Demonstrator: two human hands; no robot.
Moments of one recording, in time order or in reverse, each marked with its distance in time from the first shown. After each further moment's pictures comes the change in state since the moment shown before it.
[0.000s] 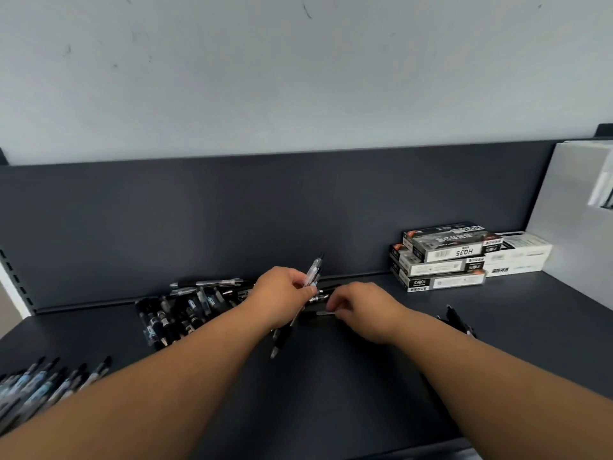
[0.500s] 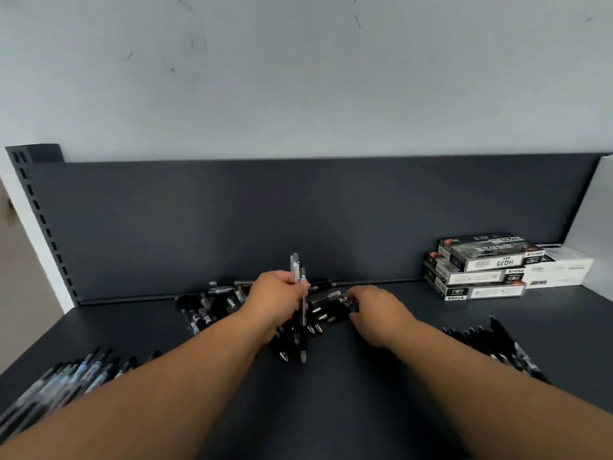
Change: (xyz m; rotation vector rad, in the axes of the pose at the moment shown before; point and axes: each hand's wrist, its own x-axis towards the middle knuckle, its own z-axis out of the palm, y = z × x) left_hand -0.005 -0.050 -0.037 -0.515 0.113 -0.229; right_hand 0.021 -0.047 0.025 -0.079 0.052 0.182
